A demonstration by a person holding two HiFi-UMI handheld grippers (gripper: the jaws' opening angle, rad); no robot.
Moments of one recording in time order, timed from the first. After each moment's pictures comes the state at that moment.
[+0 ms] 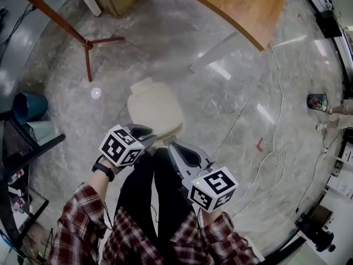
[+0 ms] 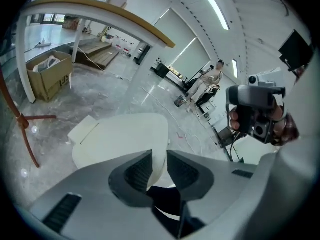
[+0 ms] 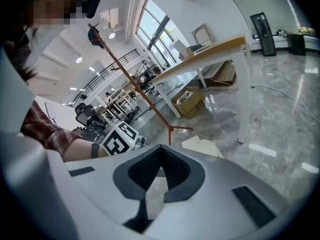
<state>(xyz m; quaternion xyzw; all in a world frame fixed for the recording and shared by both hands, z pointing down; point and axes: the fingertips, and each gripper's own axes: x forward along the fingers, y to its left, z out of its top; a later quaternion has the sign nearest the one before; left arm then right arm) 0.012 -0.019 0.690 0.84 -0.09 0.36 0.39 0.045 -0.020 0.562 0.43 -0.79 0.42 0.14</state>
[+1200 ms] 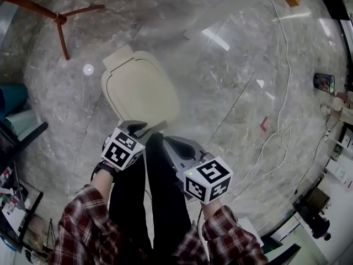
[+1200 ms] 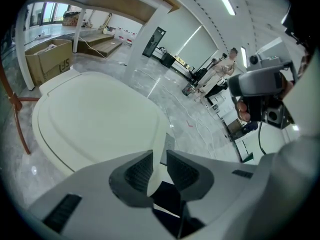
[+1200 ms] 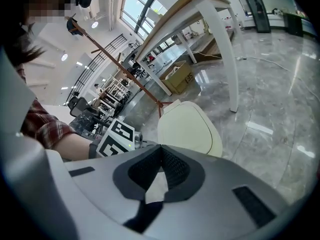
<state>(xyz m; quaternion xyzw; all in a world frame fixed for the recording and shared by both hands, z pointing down) 0.053 0.048 0.839 0.82 -0.12 0.41 0.38 0.087 0.036 0.712 0.39 -0.75 0.50 0.19</state>
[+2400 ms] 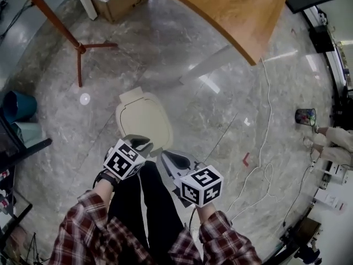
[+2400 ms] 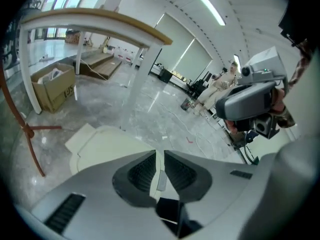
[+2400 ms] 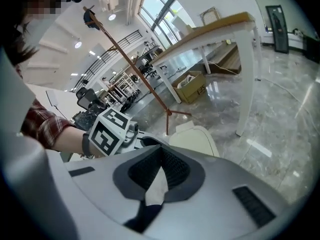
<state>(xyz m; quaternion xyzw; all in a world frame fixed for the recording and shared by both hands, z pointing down) 0.053 -0.022 0.722 0.86 -0.15 0.35 0.34 0.073 -0.013 0.625 0.37 -0.79 0.44 0.22</state>
